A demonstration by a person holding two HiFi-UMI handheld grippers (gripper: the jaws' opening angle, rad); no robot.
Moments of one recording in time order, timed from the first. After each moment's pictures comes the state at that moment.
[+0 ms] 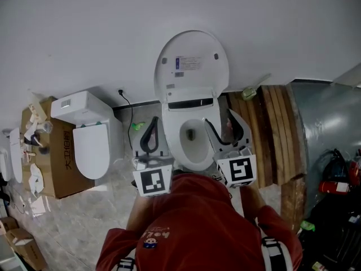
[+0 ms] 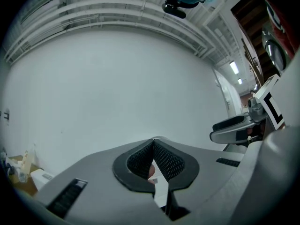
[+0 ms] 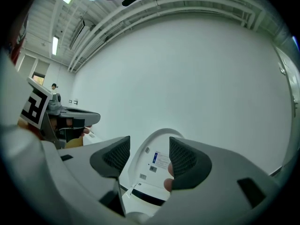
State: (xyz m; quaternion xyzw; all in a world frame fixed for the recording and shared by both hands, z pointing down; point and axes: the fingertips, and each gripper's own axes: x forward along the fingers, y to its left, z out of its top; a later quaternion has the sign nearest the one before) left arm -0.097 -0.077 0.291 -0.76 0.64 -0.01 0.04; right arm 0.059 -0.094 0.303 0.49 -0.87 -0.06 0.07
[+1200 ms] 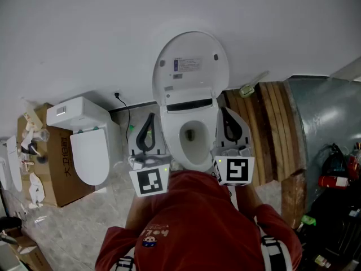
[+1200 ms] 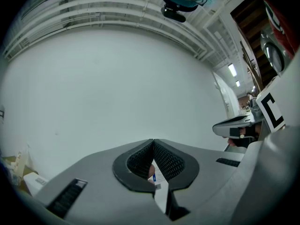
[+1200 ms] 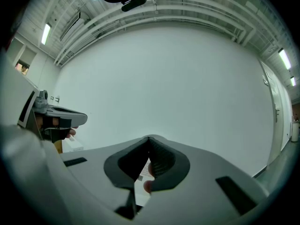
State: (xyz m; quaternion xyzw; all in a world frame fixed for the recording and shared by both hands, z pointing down) left arm -0.118 -0.116 0.283 -0.77 0.63 0.00 0.05; right arm 0.056 -0.132 0.286 0.58 -0.81 -0.08 0.04
